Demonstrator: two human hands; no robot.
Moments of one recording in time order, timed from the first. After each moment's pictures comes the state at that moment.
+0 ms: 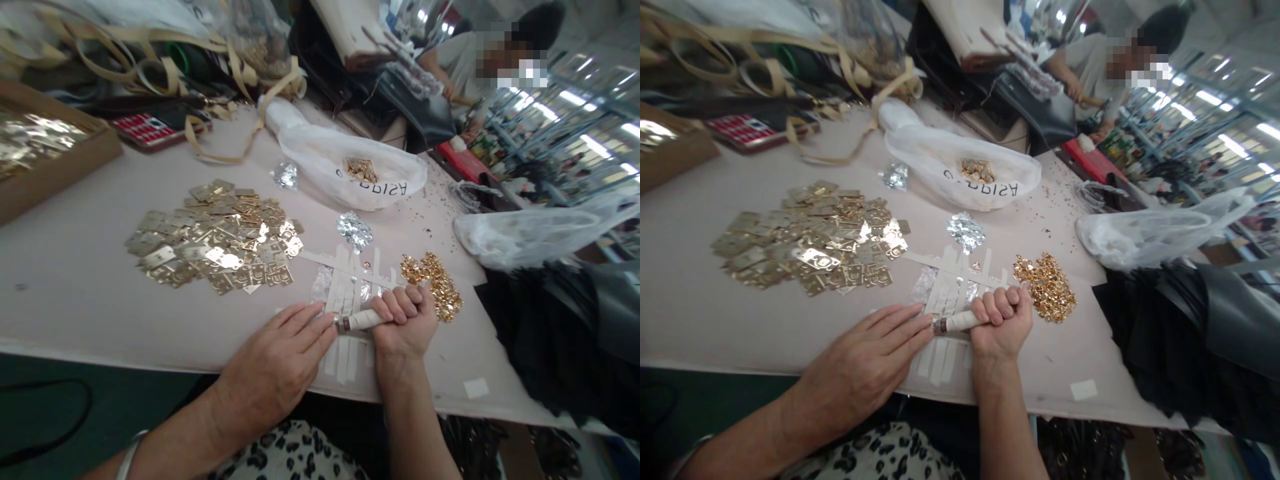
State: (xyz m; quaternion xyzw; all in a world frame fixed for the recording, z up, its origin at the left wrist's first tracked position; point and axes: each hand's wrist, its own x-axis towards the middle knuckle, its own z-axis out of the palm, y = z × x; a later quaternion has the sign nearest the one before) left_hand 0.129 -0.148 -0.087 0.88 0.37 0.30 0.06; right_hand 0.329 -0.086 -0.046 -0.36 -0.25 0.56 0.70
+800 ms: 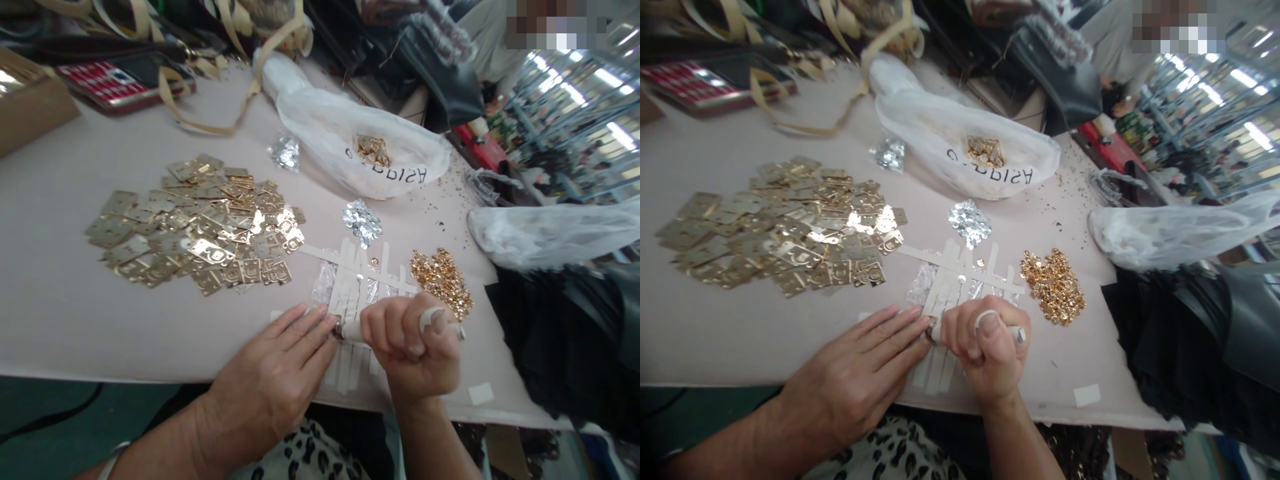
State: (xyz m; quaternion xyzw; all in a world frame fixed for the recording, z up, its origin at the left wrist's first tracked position) left_hand 0.132 -0.150 -0.090 0.86 0.37 0.33 0.08; right_hand 0.295 -0.102 -0.020 -0.29 -0.49 0.58 0.59
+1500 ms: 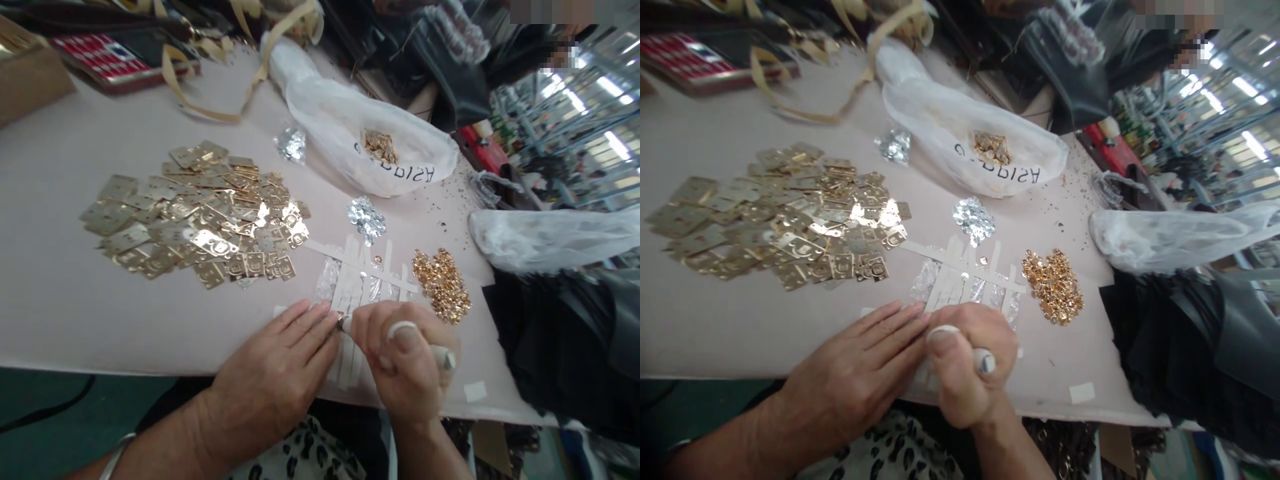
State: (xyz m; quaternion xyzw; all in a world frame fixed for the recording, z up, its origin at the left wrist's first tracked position) left_hand 0.131 -0.150 -0.090 0.87 0.37 0.32 0.08; right_hand 0.277 -0.115 -0.017 -0.39 -0.61 0.44 0.54
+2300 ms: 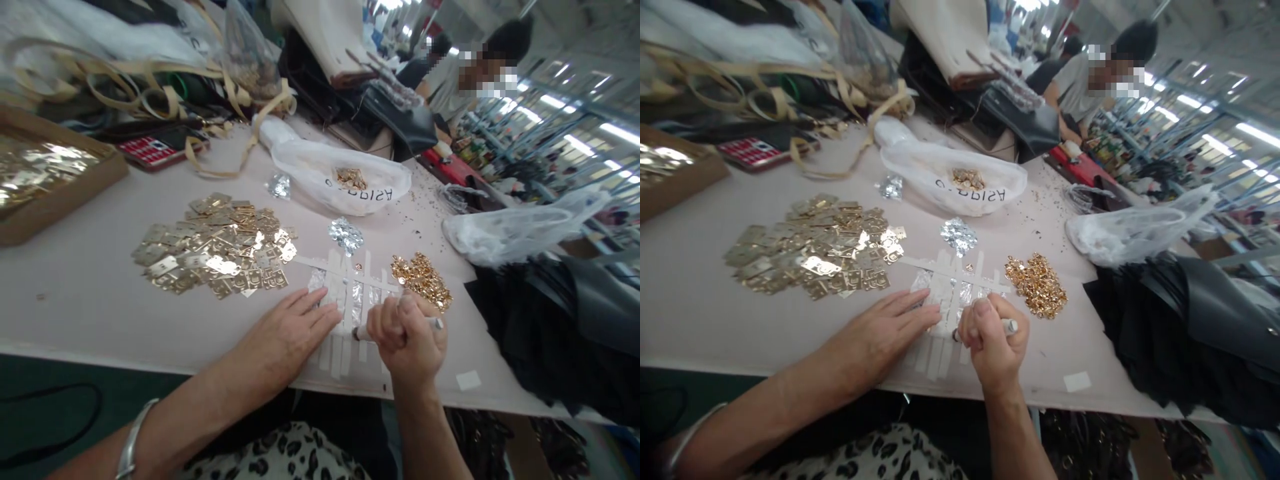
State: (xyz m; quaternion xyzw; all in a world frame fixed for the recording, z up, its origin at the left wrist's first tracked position) left_hand 0.127 -0.122 -0.068 0.90 0.32 0.26 0.10; right_hand 0.310 -0.123 -0.009 -0.33 -0.50 0.49 0.63
